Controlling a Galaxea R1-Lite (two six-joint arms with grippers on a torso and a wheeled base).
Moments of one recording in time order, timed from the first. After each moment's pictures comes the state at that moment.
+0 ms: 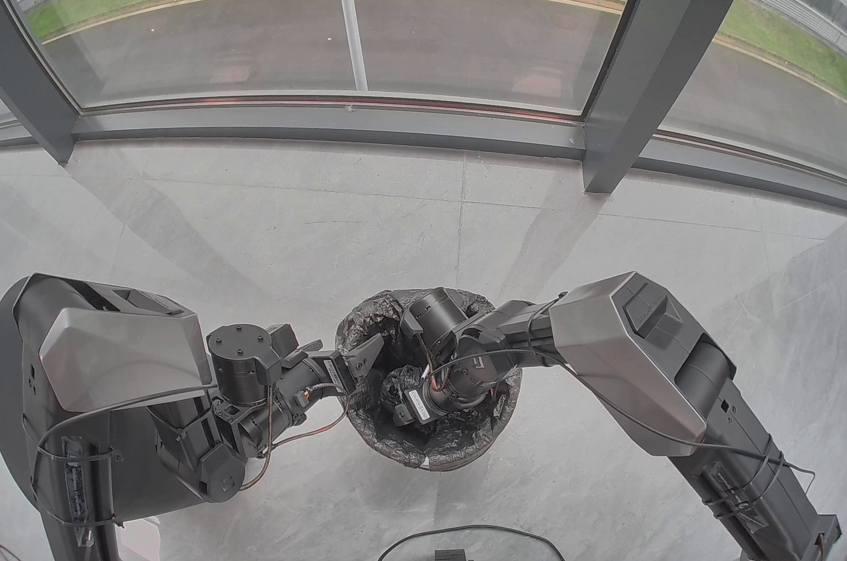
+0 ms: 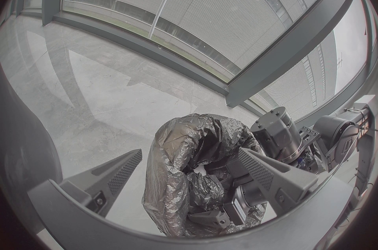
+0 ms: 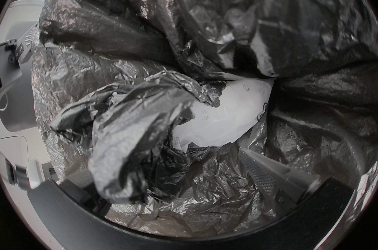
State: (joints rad) left arm -0.44 2.30 -0.52 -1.55 -0.03 -0.44; right arm 0.69 2.72 -2.00 0.40 0.03 0.17
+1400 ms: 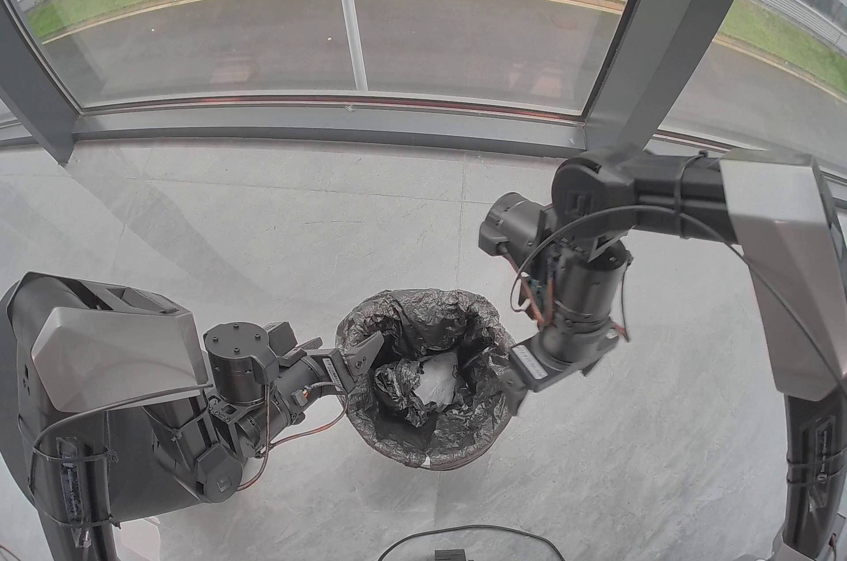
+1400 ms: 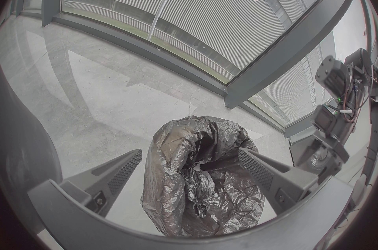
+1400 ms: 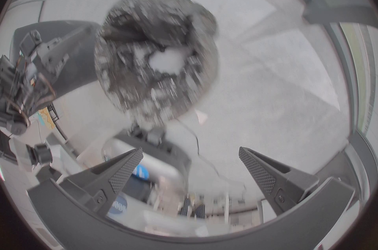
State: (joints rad) left arm -0.44 2.28 -0.51 -1.55 -0.03 -0.44; right arm 0.63 2.31 -2.00 1.17 -0.08 0.21
